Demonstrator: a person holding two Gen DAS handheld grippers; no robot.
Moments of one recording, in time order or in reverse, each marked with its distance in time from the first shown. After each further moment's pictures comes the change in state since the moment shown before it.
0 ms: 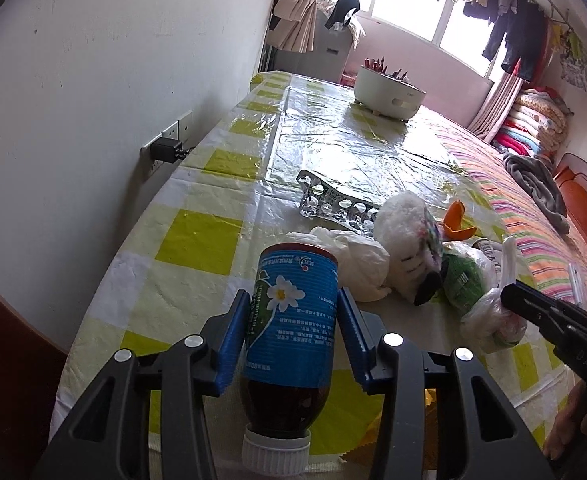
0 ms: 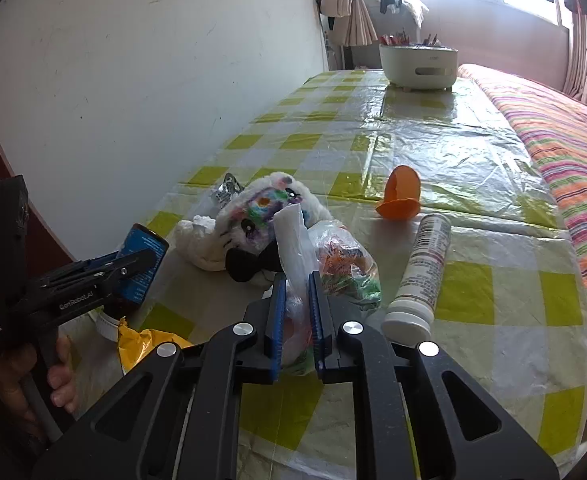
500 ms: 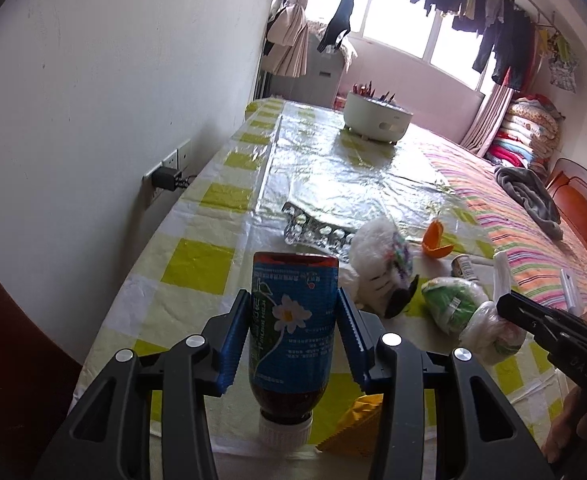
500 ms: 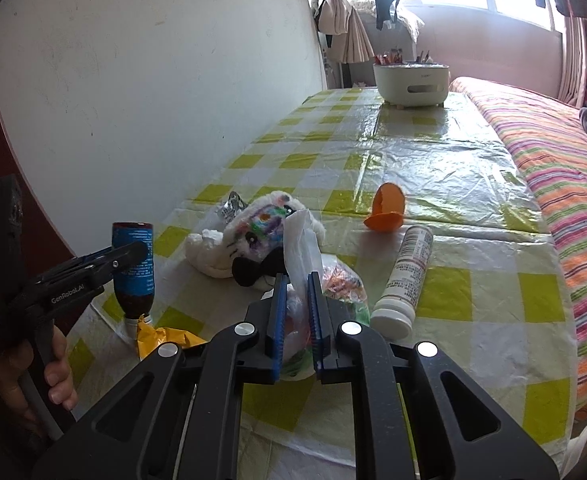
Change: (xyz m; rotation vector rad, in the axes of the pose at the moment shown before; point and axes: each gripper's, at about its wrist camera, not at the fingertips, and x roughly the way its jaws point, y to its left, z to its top) left arm -0.034 -0.016 0.005 0.025 -0.095 0.000; right arm -0.032 -0.006 -0.003 0.012 -0.067 0.009
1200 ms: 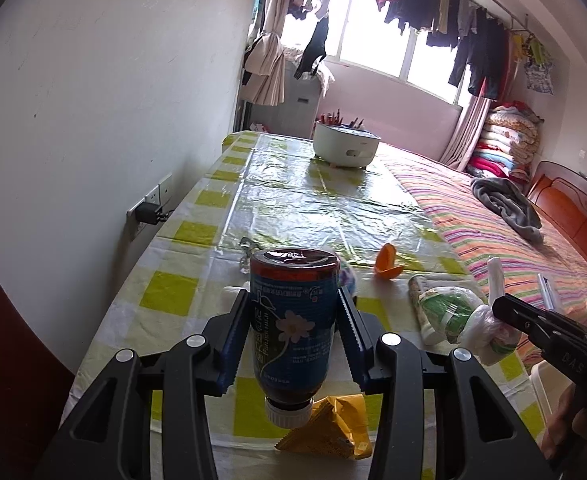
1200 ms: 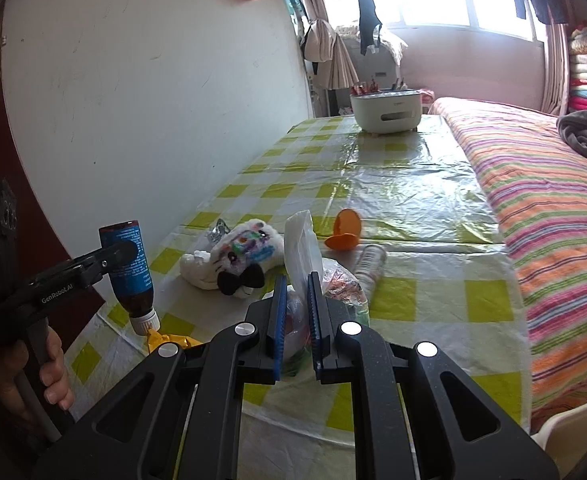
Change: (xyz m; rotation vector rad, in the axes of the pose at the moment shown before) left arm -0.035 -0.044 0.005 0.048 -0.092 -0.044; right arm -0.059 -0.028 -0.003 0.021 -0.097 -0.029
